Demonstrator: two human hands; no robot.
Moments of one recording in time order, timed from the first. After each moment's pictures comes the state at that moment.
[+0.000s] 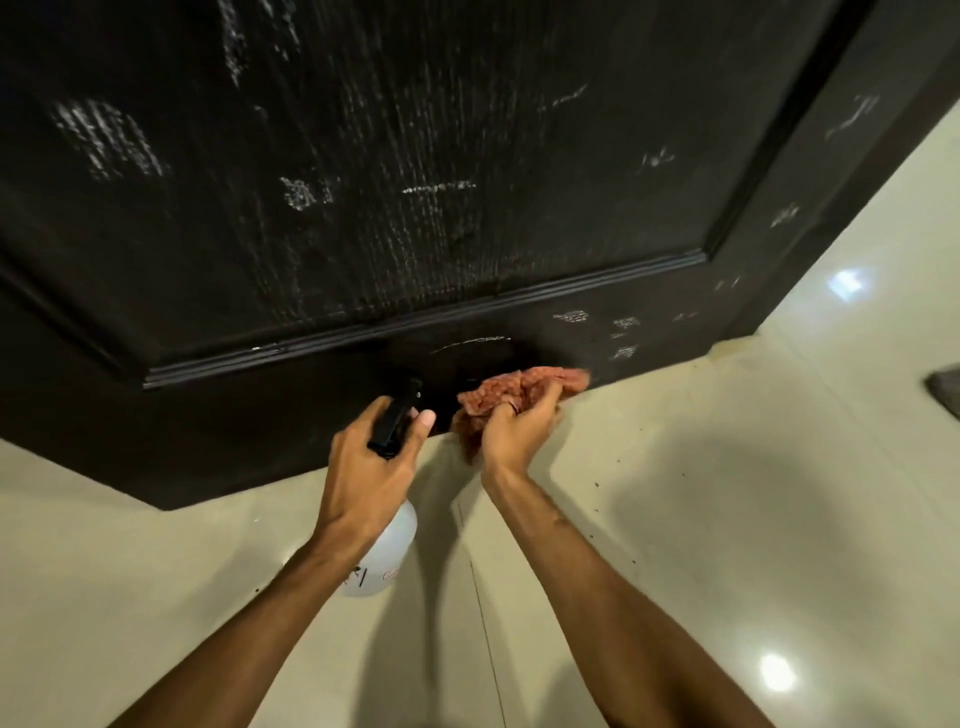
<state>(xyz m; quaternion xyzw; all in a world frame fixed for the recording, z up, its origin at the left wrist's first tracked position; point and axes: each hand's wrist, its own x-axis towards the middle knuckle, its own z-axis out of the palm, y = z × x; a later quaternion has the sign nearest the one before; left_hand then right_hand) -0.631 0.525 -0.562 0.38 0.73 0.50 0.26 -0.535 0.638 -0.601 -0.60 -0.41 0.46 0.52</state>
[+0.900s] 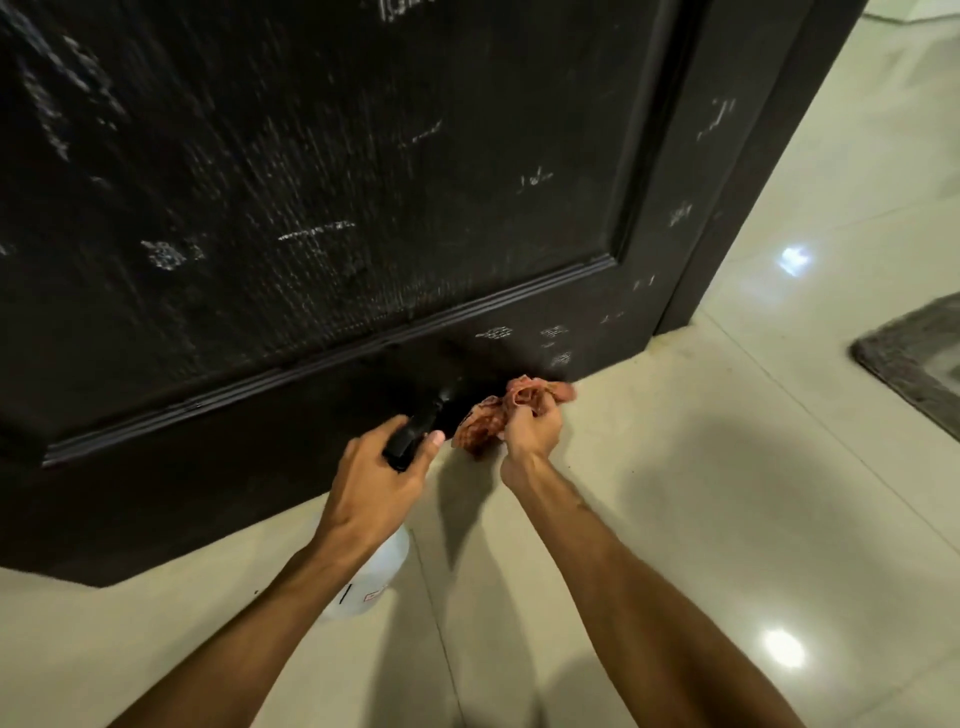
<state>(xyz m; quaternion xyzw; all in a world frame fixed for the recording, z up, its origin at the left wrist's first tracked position) -0.596 0.565 -0.554 0.47 0.73 0.40 0.28 -0.470 0.700 -0.623 -0.59 -0.29 0.52 0.55</state>
